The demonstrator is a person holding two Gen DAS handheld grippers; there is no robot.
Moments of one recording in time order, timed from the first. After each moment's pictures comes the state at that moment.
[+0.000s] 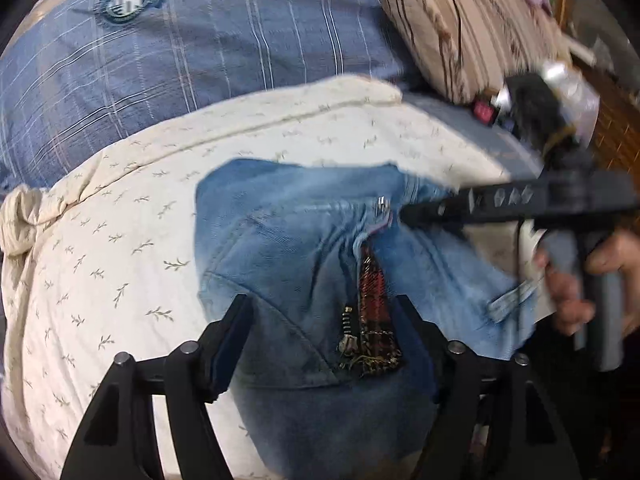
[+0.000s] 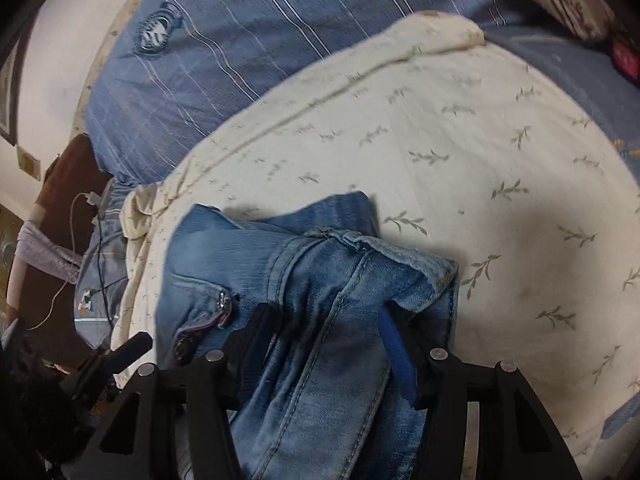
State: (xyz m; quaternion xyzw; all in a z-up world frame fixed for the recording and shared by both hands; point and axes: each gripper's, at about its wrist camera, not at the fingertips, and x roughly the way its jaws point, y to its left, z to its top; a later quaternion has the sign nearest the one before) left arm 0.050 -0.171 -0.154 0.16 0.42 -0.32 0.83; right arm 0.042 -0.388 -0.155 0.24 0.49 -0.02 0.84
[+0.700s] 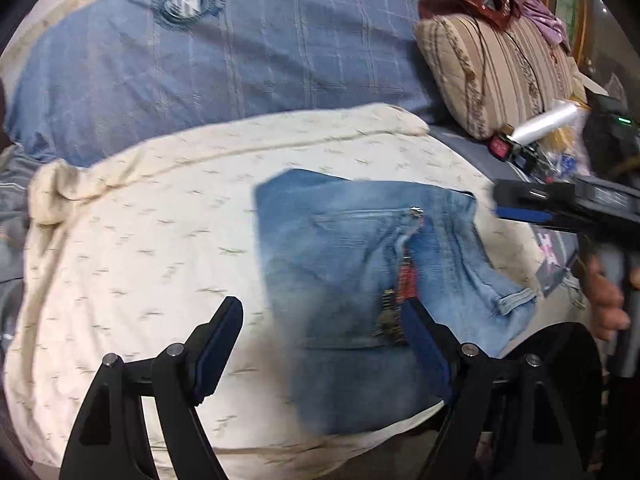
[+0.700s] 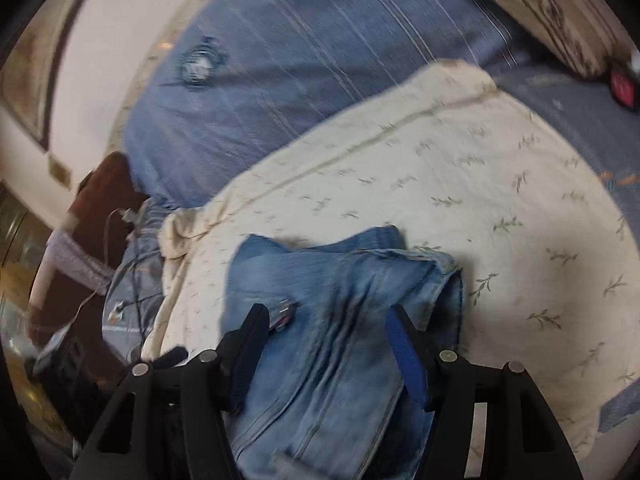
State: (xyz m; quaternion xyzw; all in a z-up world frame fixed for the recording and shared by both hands) left arm 0.034 -0.110 -0.126 0.10 0.40 -0.28 0.86; right arm -0.010 -0.362 -0.089 0.23 0.40 0.03 0.89
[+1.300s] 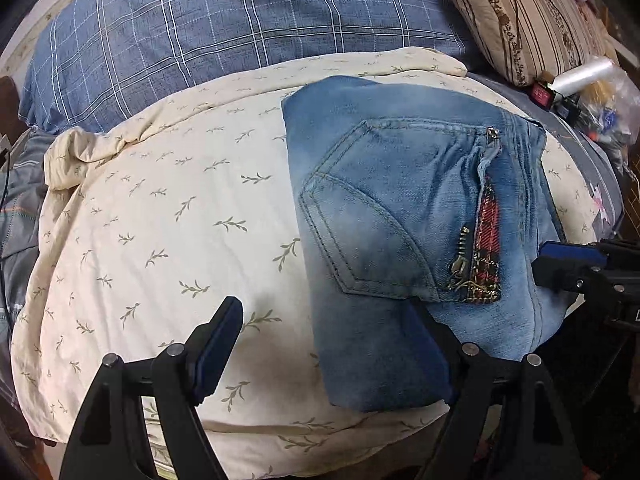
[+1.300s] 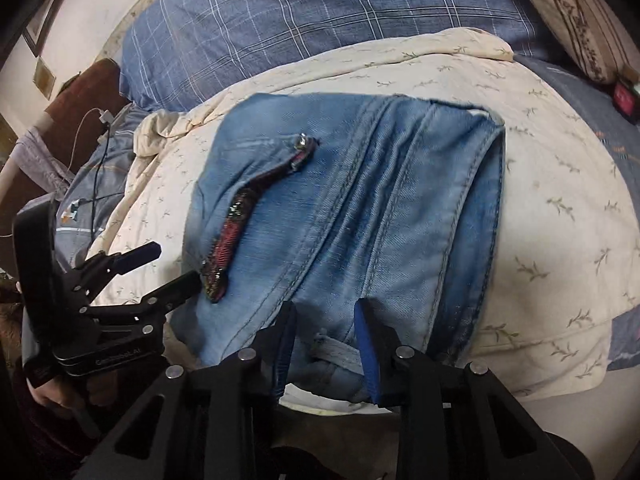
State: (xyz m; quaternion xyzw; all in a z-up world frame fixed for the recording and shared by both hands) left arm 0.035 -0.113 -0.184 0.16 0.45 -0.22 0.85; right arm -0.036 -0.303 -0.161 0.13 0.49 -0.01 0.86
